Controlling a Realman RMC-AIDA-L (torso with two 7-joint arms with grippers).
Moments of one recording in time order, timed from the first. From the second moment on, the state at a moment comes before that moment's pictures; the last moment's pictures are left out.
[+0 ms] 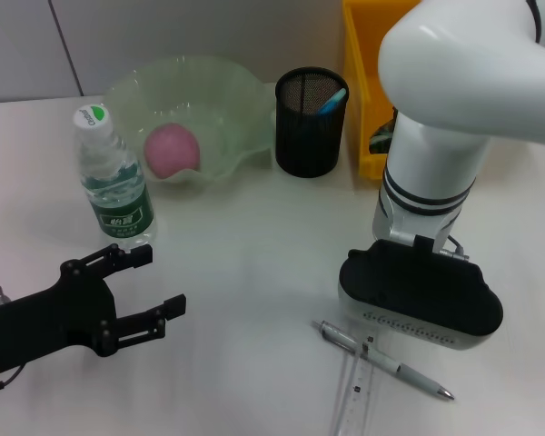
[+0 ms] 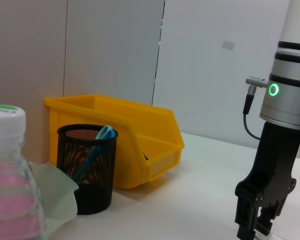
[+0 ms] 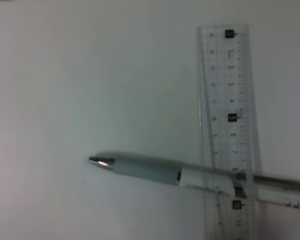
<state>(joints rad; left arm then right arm) -0.31 -2.07 0.97 0.58 1.65 1.50 -1.06 0.90 2.09 -1.86 -1.06 -2.64 -1.55 1.15</state>
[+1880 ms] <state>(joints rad) -0.26 -2.07 0.93 0.46 1.34 1.70 -0.89 0.55 2.08 -1.25 -1.20 -2.09 -1.33 1.42</state>
